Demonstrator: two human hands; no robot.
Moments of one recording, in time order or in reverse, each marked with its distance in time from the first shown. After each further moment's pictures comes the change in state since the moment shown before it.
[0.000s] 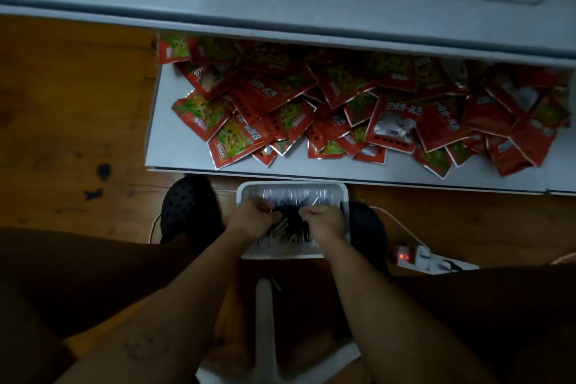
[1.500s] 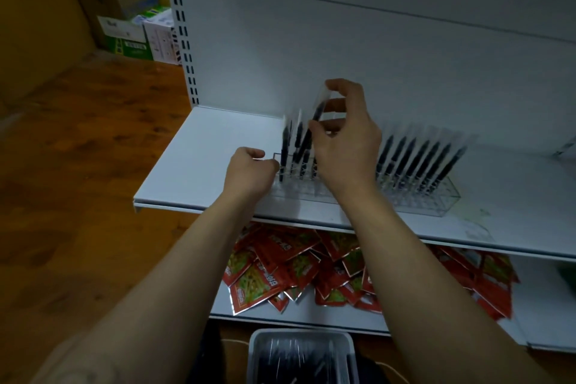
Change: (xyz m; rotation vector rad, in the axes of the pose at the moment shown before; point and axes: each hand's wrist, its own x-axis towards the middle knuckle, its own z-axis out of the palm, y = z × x) left_hand -0.111 0.239 -0.210 -0.481 0.376 0.554; right_hand -0.221 -0.360 -0.062 0.102 0.398 -1.435
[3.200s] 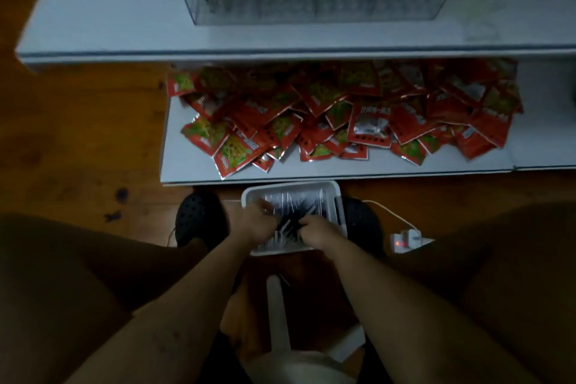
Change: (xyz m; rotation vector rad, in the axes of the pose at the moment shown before) left_hand -0.134 -0.284 0.056 0.657 -0.457 -0.372; right_hand -0.331 0.202 -0.030 -0.324 -1.081 1.177
